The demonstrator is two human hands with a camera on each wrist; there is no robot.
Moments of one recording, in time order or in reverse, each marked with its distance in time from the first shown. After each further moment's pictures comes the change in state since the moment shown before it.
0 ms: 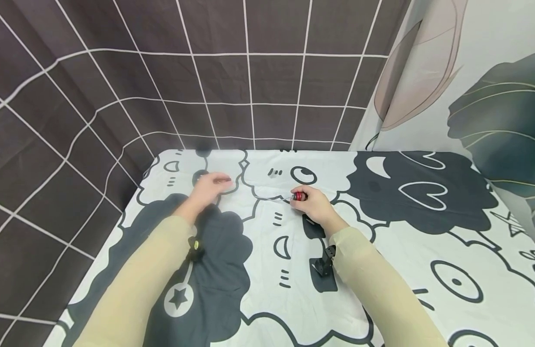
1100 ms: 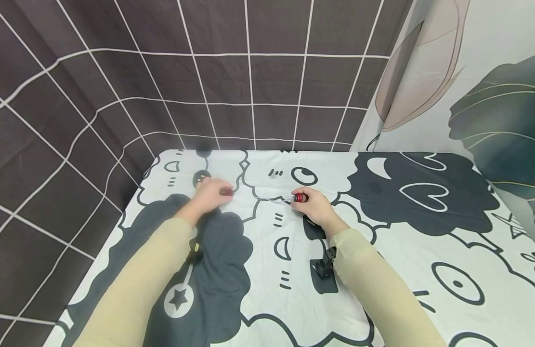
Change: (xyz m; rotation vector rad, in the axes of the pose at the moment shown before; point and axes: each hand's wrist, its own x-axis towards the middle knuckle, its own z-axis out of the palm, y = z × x) left_hand -0.003 -0.004 0.005 0.523 -0.114 0.087; right_hand 0.002 0.003 0.001 -0.016 -0.004 0.016
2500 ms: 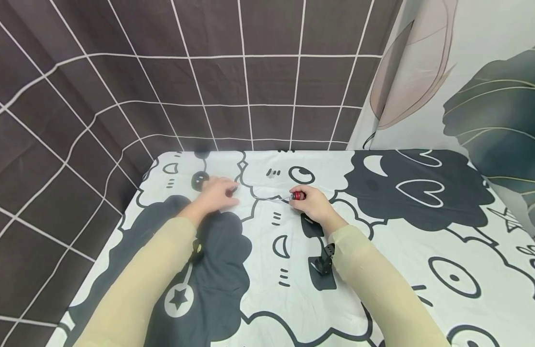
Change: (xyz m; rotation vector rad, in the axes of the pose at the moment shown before) left_hand -0.002 0.024 -0.007 0.051 -0.035 0.095; right_hand -0.004 -0.001 -0.006 0.033 -0.009 -0.026
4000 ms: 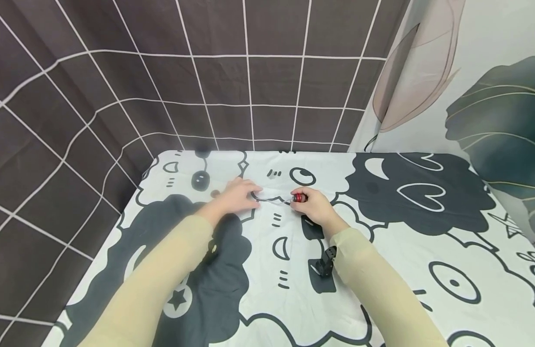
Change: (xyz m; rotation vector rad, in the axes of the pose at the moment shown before) left_hand 0.021 0.039 0.013 -0.006 -0.094 0.153; right_hand 0.001 0.000 0.000 -0.046 -0.011 0.004
